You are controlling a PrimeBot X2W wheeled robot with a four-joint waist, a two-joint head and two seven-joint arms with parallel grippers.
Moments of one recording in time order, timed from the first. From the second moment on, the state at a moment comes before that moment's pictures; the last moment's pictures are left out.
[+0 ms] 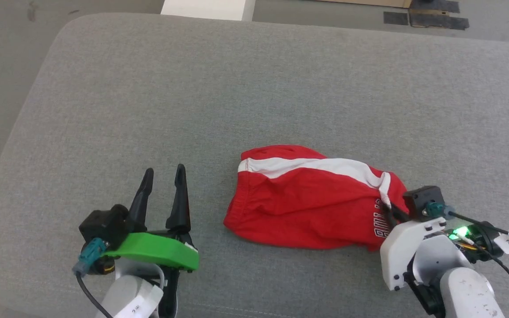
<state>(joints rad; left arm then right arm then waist) -0.15 0.10 -0.21 0.11 -0.47 0.01 -0.26 -0.13 -0.05 0.06 0.11 -0.05 0.13 0.38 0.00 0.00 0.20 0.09</state>
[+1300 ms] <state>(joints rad) -0.24 0.05 -0.28 0.23 -0.48 0.02 -0.04 0.02 -0.05 -0.13 0.05 0.07 0.13 -0.16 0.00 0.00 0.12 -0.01</state>
